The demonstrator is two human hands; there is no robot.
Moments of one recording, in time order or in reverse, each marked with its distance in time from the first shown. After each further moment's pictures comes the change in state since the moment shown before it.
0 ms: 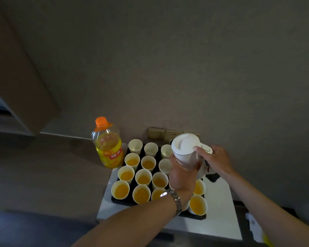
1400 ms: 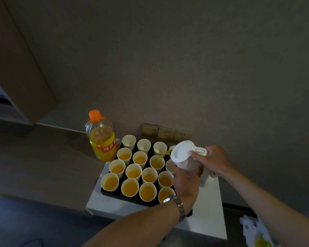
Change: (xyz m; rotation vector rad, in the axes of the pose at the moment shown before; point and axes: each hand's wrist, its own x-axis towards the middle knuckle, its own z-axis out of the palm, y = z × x) left_hand -0.039 -0.007 0.064 -0.131 0.015 -0.159; right_hand 0.009 0.024 -0.040 -0.316 -0.150 -0.127
